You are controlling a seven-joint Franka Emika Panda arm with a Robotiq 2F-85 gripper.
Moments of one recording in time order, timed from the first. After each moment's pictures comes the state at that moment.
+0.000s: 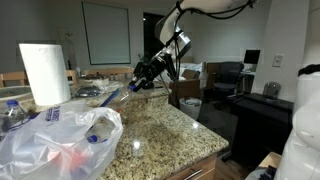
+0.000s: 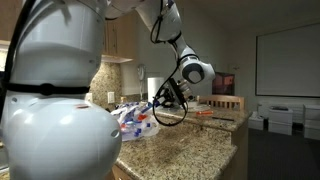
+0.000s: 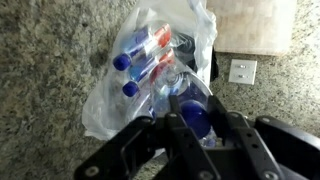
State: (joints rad) arm 0.01 0.15 -0.04 -2.03 1.01 1.66 -0.62
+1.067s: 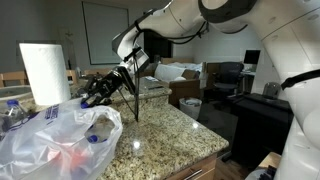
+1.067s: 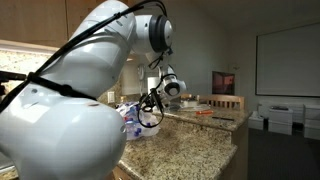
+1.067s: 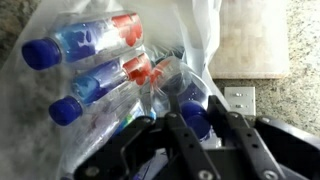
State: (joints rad) arm 0.13 0.56 0.16 -1.61 1.03 1.66 -0.44
